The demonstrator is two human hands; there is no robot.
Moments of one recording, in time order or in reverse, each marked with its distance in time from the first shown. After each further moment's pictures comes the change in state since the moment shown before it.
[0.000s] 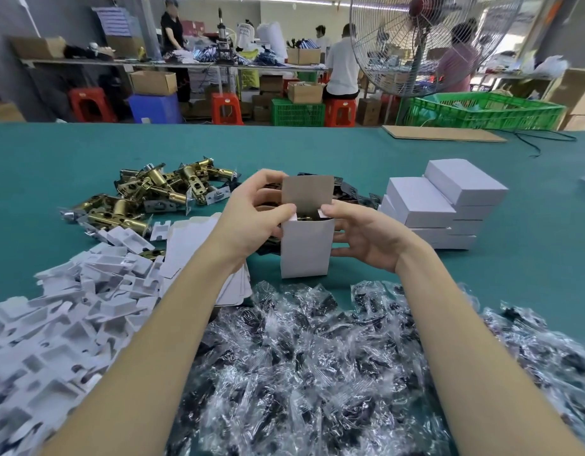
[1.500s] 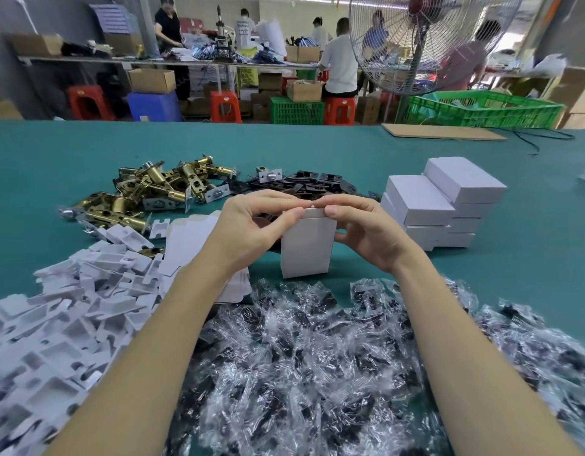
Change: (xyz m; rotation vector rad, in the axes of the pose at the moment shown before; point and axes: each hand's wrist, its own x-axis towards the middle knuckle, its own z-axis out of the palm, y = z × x) left_hand -0.008 -0.020 -0.010 0.203 -0.088 0.307; right_hand 0.002 0.011 0.000 0.090 0.021 -0.332
